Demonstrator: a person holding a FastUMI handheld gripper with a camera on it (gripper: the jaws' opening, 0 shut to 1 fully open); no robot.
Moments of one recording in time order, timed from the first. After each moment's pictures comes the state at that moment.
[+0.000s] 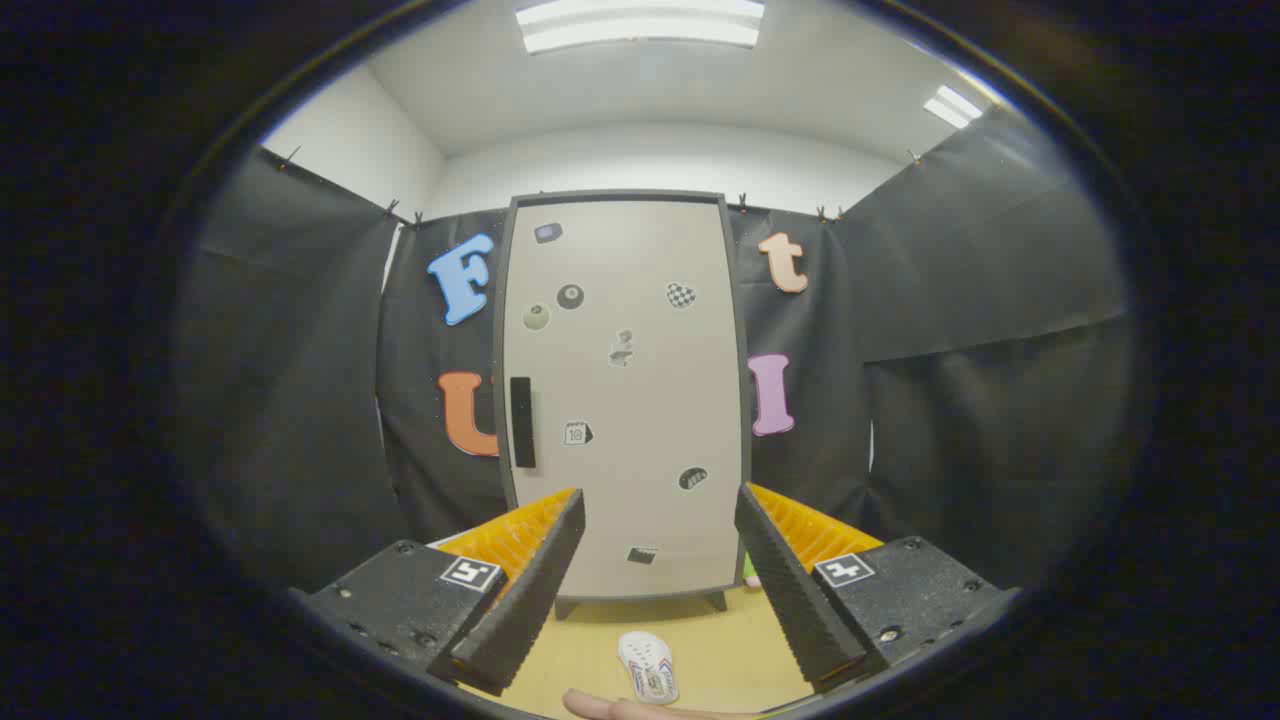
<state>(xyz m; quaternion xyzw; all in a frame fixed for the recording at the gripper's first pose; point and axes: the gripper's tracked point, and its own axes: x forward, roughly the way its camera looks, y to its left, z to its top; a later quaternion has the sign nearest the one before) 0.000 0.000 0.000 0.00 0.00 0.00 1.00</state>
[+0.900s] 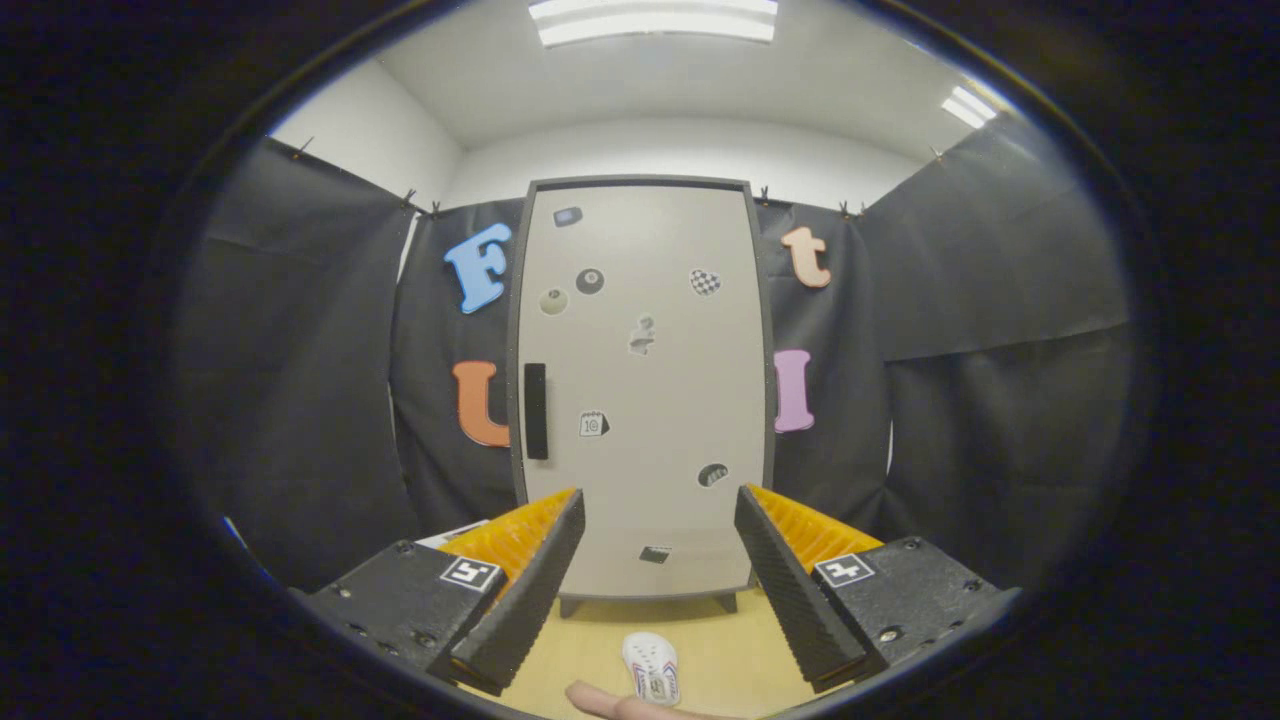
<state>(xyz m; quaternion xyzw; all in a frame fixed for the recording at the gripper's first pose) 0.032 0.016 -0.012 -0.01 0.01 0.02 1.00</state>
